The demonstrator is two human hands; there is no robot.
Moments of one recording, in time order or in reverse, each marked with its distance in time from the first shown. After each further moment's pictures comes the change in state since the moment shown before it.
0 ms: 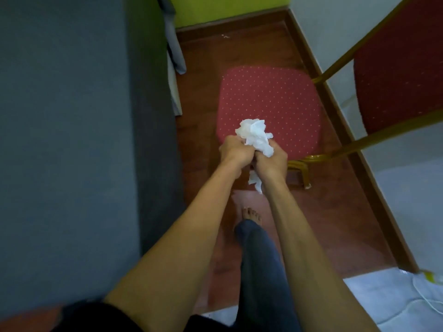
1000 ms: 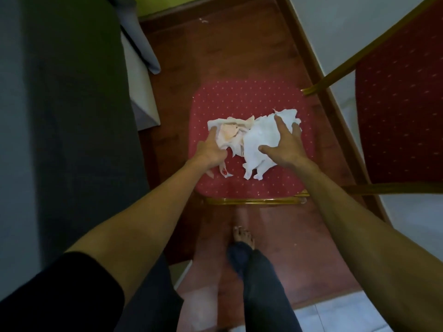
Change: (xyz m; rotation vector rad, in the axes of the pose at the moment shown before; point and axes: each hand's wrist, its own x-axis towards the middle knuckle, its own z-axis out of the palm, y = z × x) left_hand 0.199 0.075 0.028 0.513 -0.192 -0.051; right_hand 0.270 -0.043 -0.040 -0.715 -0.236 -0.128
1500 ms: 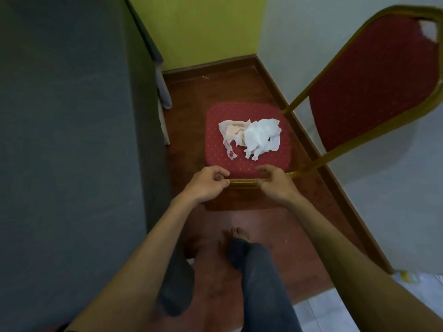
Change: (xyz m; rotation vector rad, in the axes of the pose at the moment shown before) left_hand -0.283 -0.127 -0.006 -0.091 -0.028 0.321; right_hand -0.309 -0.018 0.037 0.098 0.026 -0.089
